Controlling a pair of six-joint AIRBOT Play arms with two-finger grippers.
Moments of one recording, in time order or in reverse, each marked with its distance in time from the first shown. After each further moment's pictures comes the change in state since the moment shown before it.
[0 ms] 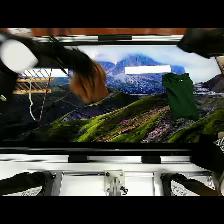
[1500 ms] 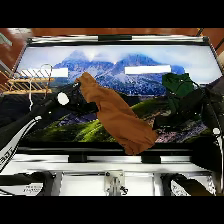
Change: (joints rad) left arm 0.299 -0.155 -0.699 -0.454 0.392 -0.124; right arm -0.003 0.116 -0.962 0.094 -0.145 -0.152
